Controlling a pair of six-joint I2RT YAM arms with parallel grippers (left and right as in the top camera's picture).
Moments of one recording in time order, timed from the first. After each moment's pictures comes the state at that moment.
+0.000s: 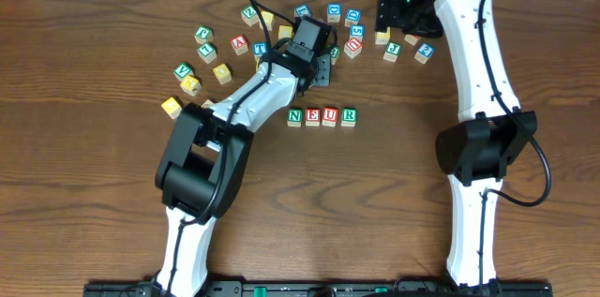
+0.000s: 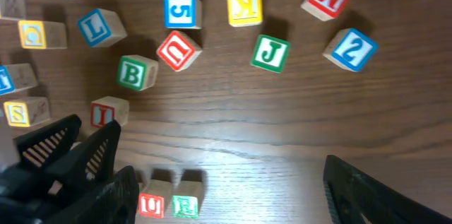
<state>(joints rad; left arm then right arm) -0.49 2.18 1.58 -0.37 -0.06 -0.38 0.18 2.39 2.60 -1.49 -0.07 0.28</state>
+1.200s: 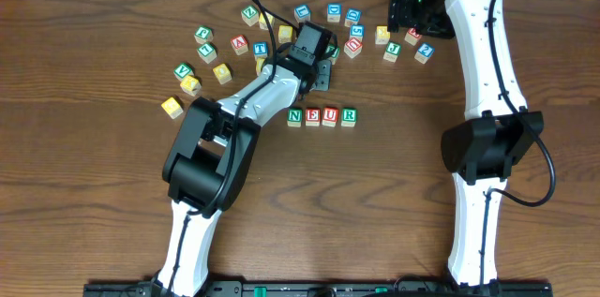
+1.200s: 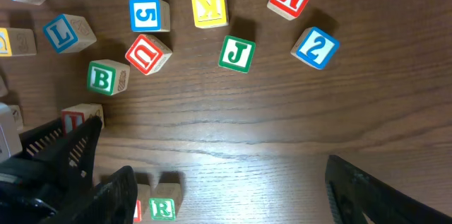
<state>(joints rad) -0.49 2.23 1.58 -0.34 -0.06 -0.33 0.14 2.39 2.60 -1.51 -0.04 0.27</state>
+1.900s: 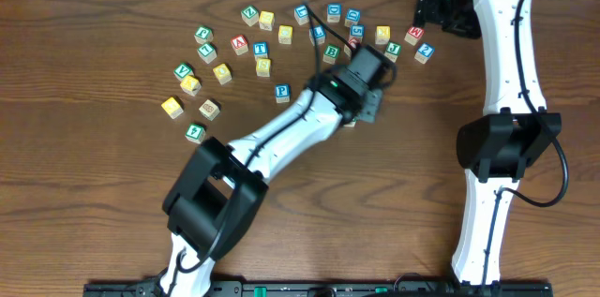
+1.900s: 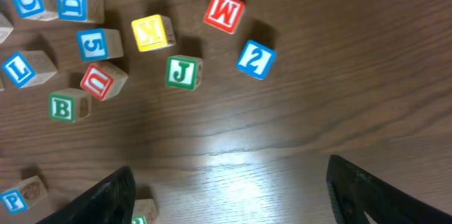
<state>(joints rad) -0.77 2.05 1.58 -0.53 -0.08 -0.38 0.03 2.39 2.60 -1.50 -0.04 0.27</state>
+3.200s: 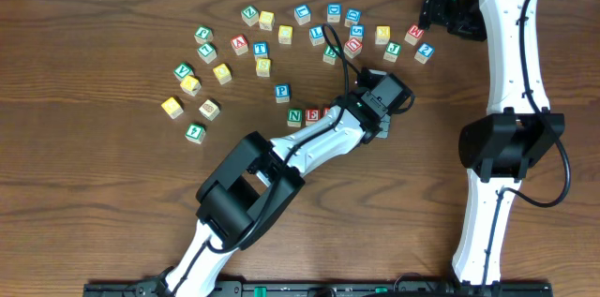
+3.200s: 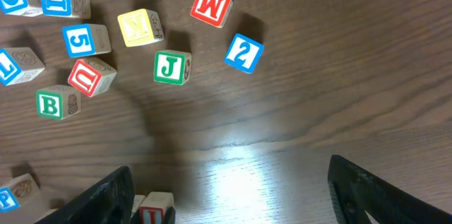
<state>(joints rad) -0.84 2.20 1.58 -0.47 -0.19 -0.61 0.02 2.39 2.60 -1.53 -0.04 0.26</state>
